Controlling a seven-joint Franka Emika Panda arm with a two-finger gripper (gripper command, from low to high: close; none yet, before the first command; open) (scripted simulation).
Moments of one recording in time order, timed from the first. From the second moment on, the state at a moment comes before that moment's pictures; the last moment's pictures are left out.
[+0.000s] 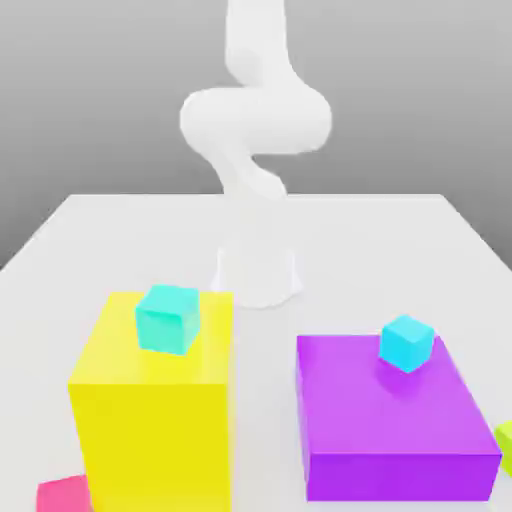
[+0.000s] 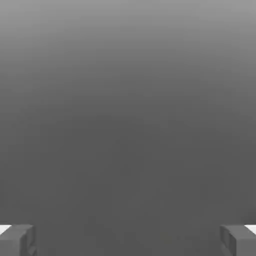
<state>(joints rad) 0.08 -0.71 -0.03 -2.30 0.03 2.32 0.69</state>
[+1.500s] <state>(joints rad) 0.69 0.52 -0.01 -2.23 0.02 2.75 -0.51</state>
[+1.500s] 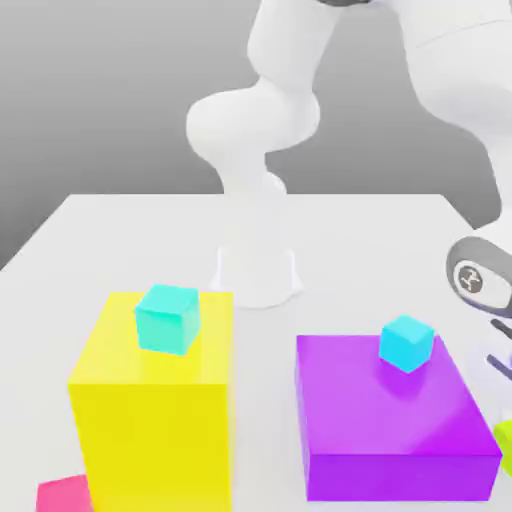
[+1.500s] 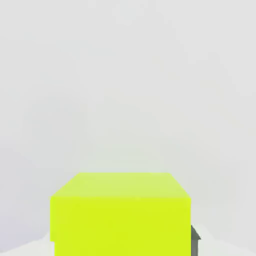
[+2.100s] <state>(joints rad) 0.62 -0.05 0.00 -2.55 0.14 2.46 -0.56</state>
